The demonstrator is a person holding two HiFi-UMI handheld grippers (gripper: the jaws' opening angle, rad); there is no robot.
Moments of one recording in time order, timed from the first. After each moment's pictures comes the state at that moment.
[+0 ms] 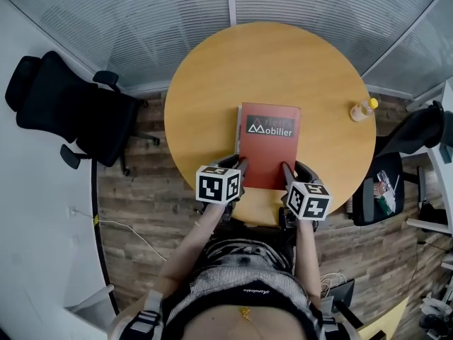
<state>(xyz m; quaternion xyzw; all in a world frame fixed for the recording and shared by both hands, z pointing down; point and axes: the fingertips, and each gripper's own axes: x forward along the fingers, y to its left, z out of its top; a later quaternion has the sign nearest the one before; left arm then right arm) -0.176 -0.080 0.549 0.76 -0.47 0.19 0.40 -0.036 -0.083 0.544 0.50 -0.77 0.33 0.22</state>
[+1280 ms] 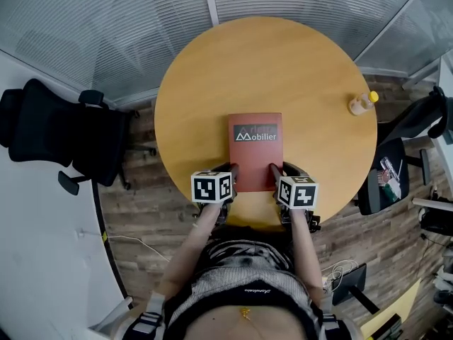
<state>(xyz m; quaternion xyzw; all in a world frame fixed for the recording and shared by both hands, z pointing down) -0.209 -0.108 0.619 0.73 -0.45 0.24 0.46 -0.068 -0.114 0.619 0.48 -0.74 0.39 0.26</state>
